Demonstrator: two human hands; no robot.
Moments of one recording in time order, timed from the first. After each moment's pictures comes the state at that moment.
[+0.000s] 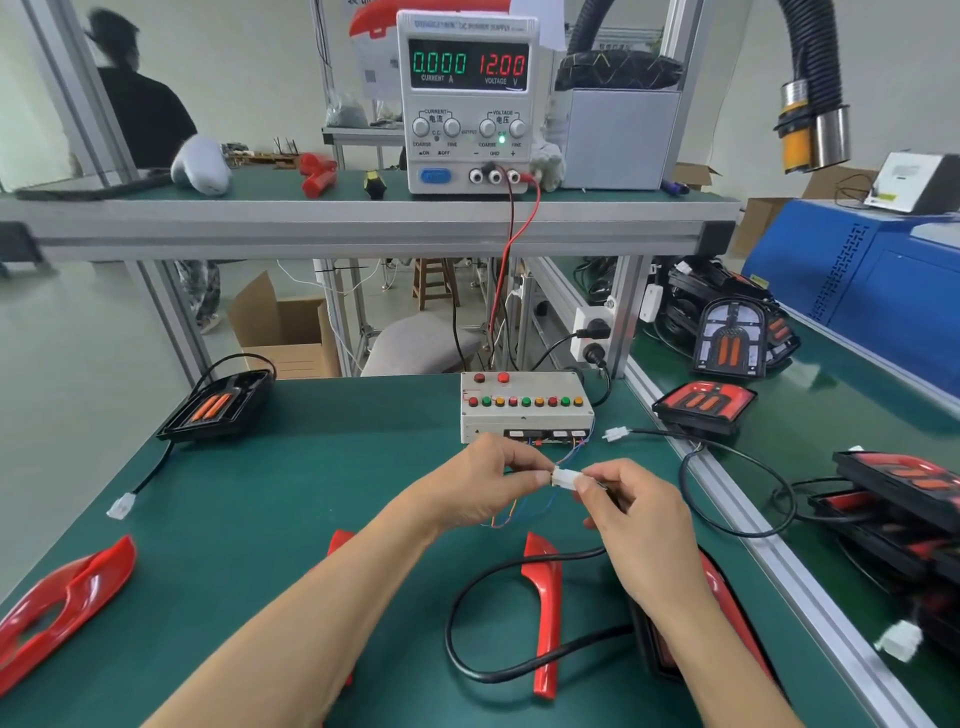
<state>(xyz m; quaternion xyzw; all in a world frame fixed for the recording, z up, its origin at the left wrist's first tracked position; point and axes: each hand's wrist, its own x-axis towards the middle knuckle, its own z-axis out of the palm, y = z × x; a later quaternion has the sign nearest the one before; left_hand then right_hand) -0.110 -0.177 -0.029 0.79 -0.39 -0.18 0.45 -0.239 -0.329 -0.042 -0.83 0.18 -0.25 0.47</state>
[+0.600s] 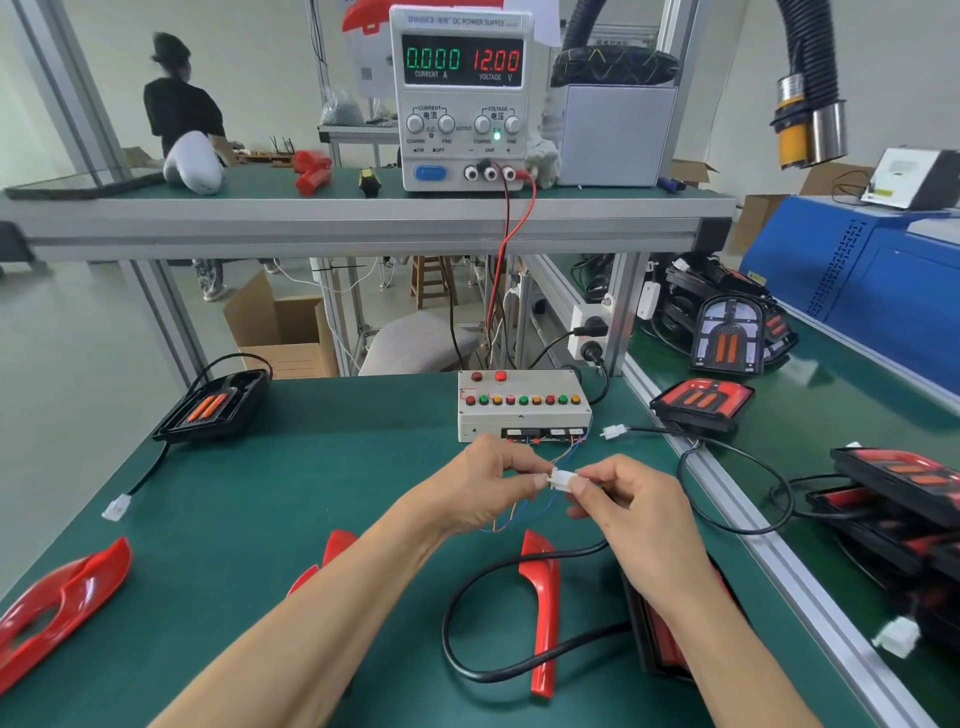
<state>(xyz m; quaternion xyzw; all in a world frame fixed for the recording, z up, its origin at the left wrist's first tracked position) -0.115 -0.179 -0.029 0.78 -0.40 -0.15 0.46 -0.243 -0.334 -0.033 -0.83 0.14 -0.21 0.50</state>
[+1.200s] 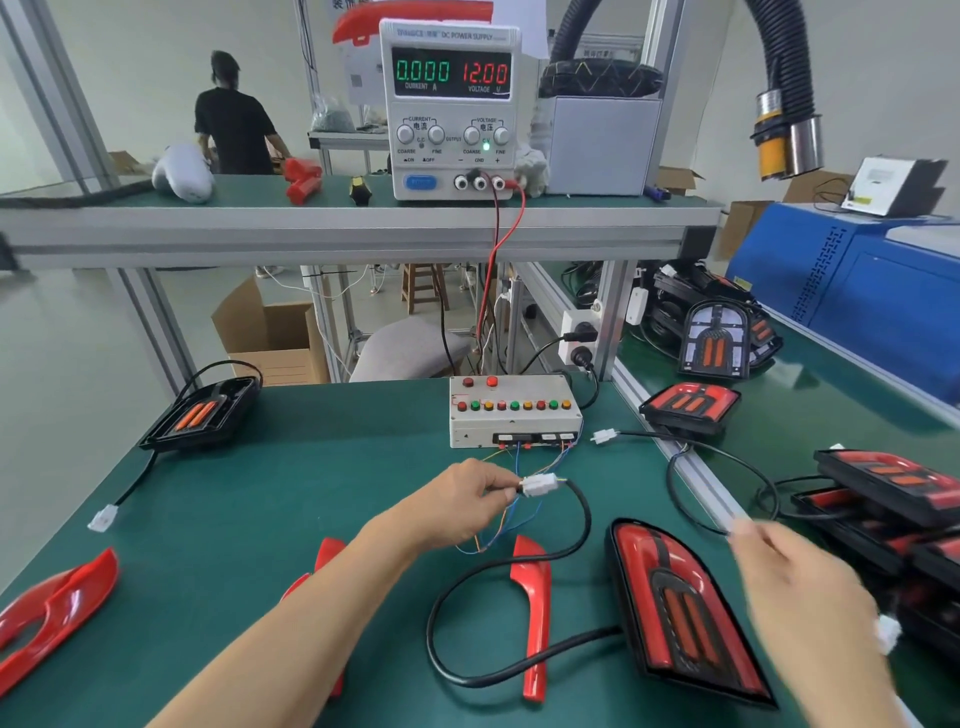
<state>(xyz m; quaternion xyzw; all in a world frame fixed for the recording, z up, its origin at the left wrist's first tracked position) -0.110 -0.168 -0.046 0.84 -0.36 -0.18 0.35 -0.329 -0.384 -0.027 -0.84 0.36 -0.25 0.32</state>
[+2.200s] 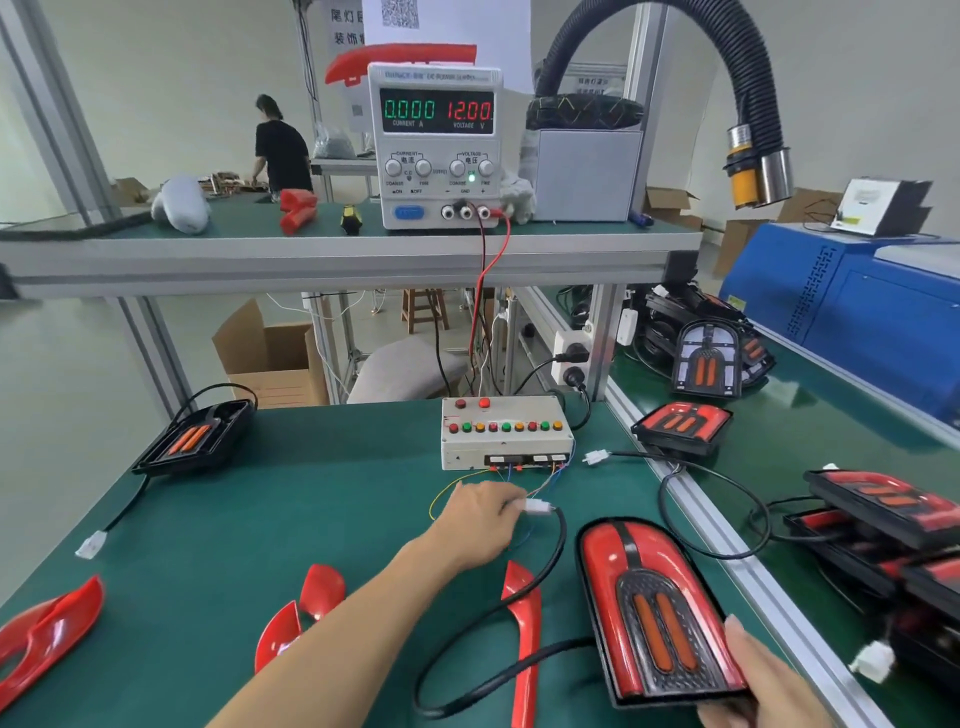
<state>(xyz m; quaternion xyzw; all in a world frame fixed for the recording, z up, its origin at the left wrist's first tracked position) -0.104 -0.213 -0.071 0.90 -0.31 -0.10 0.29 -0.357 -0.390 -0.087 -0.62 0.32 -0.08 0.71</state>
